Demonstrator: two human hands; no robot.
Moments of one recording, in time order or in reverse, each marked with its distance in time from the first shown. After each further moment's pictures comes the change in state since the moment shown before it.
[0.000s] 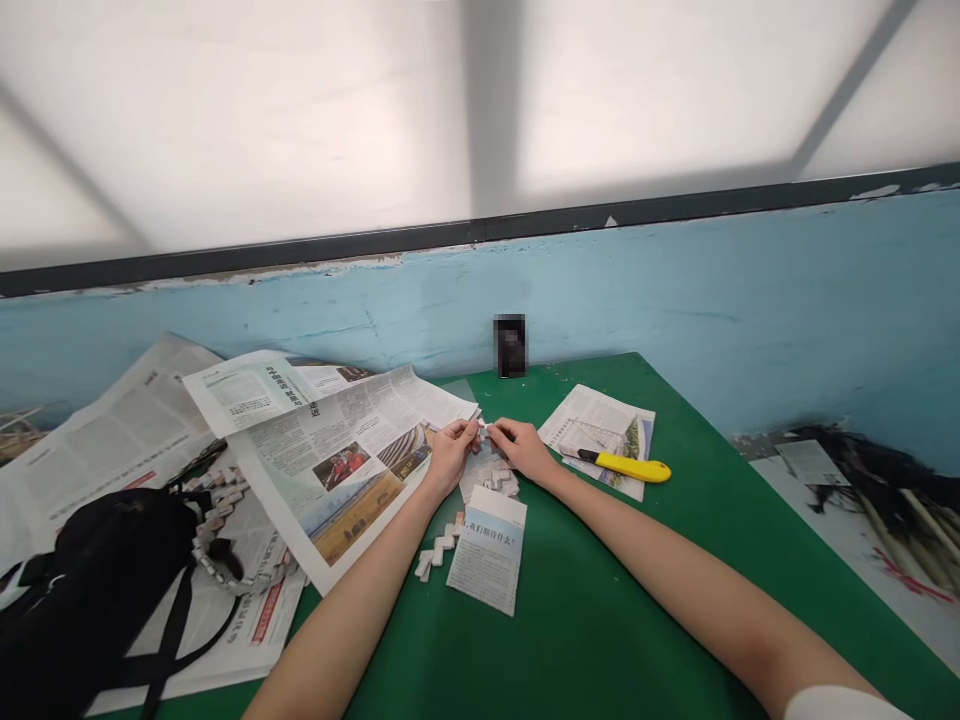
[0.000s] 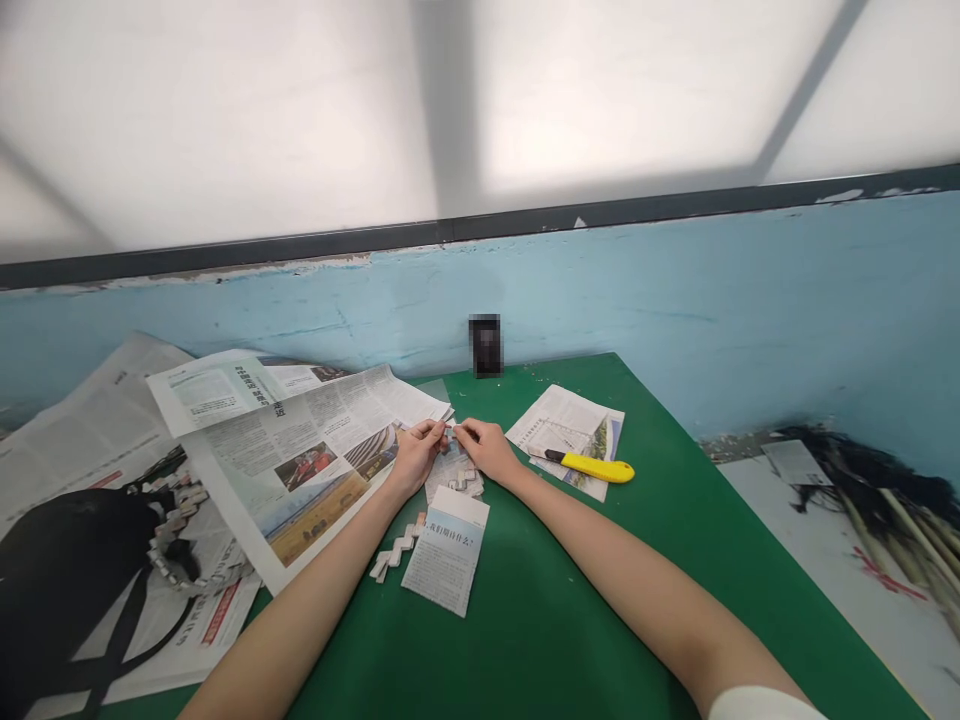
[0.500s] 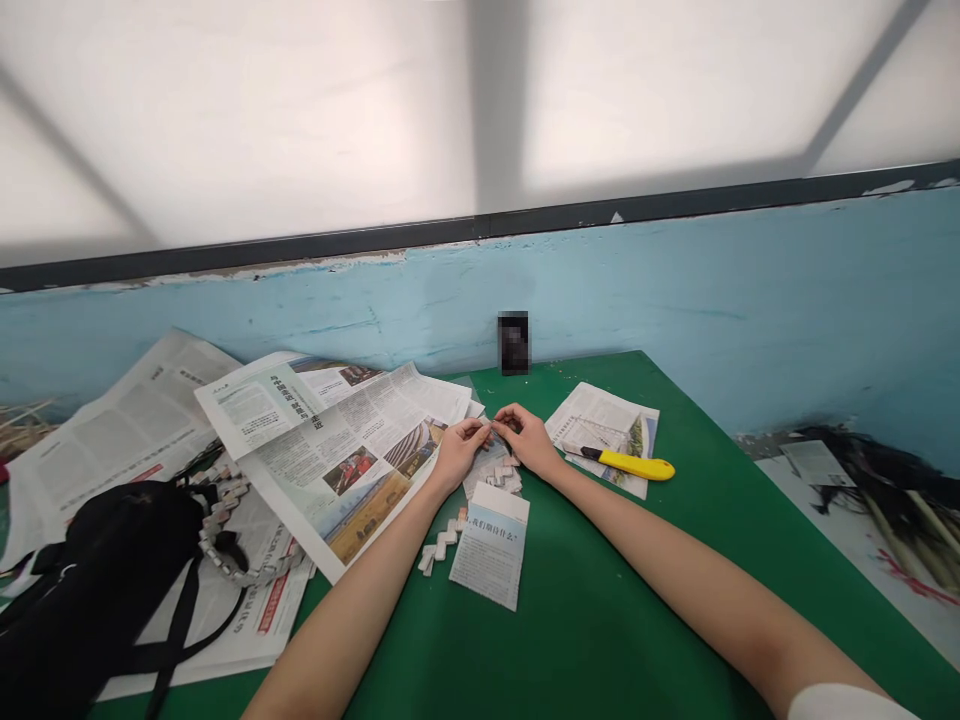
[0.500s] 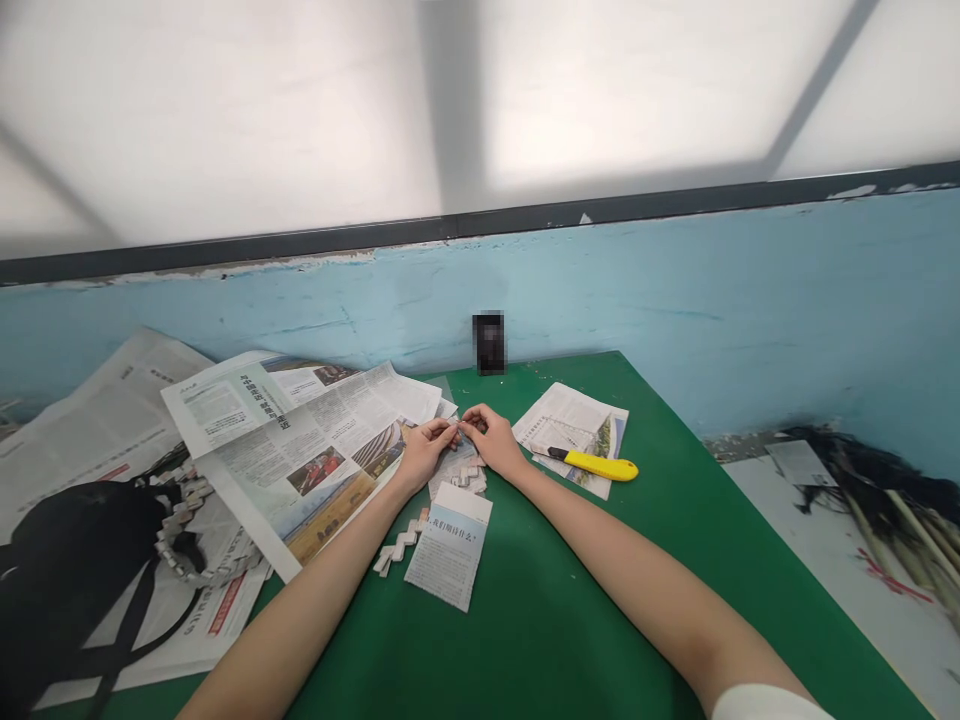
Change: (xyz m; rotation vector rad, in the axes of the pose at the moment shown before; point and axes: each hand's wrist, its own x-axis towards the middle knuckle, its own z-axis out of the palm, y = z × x) left_hand -0.005 0.003 0.001 0.234 -0.086 0.061; right_hand 0.006 0.007 0.000 0.075 0.110 0.042
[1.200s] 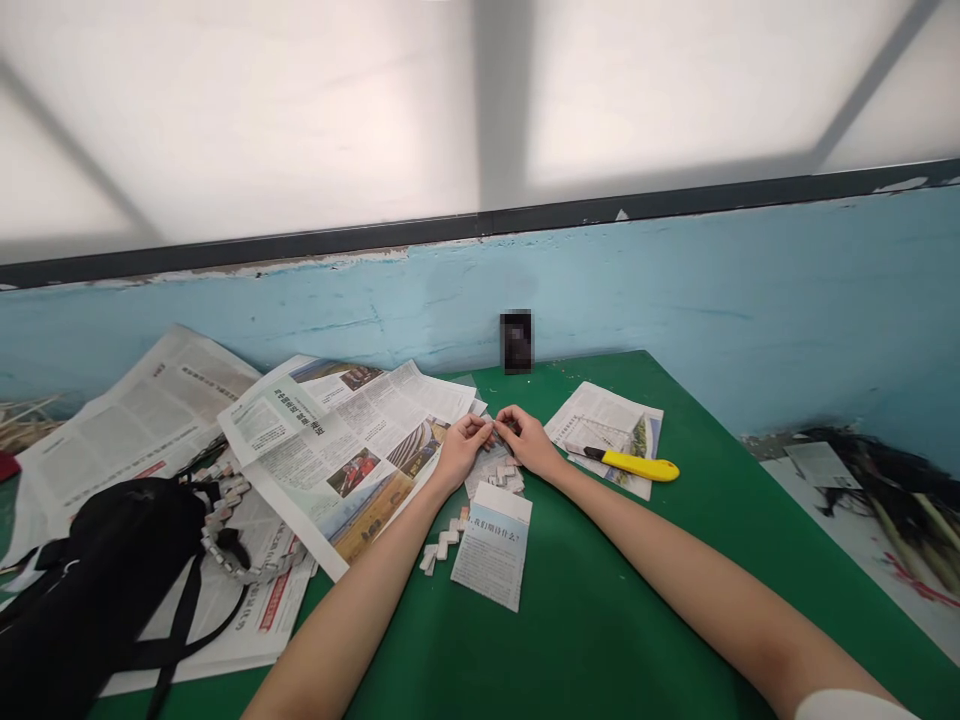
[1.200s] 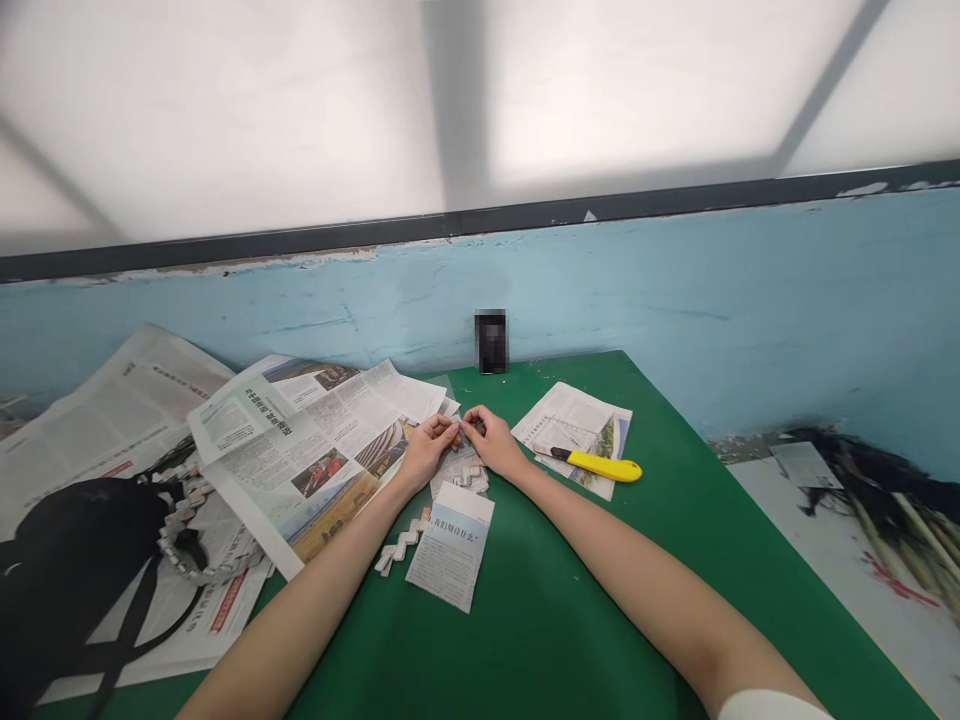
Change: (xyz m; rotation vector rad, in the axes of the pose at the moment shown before) left_hand 0.000 -0.001 0.003 -0.105 0.015 -0.034; right_hand -0.001 0.002 0.001 -0.058 -0.081 -0.012
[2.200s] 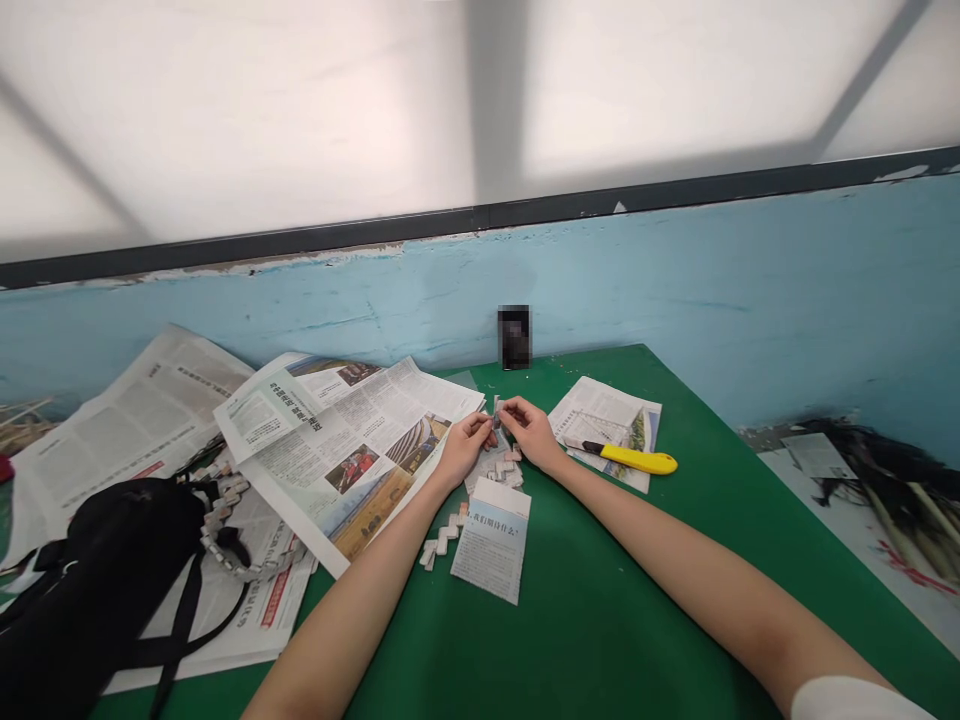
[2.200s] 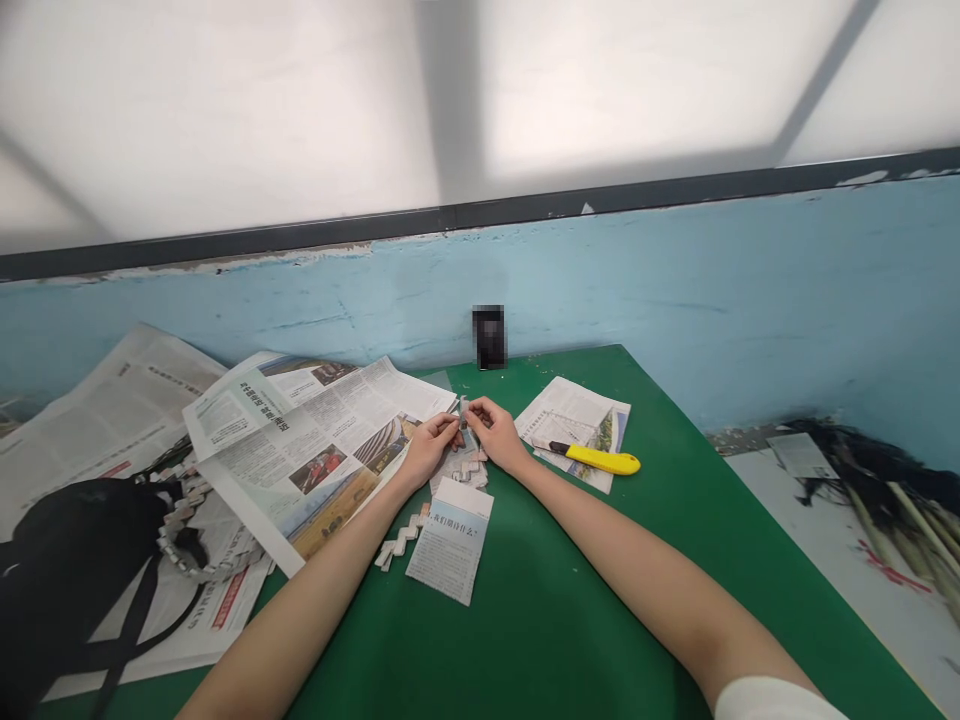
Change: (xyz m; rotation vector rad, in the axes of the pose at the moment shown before) left_hand -0.001 0.002 0.004 0.115 -0.084 0.016; right_hand 0.000 0.000 -0.003 0.148 0.094 -0.057
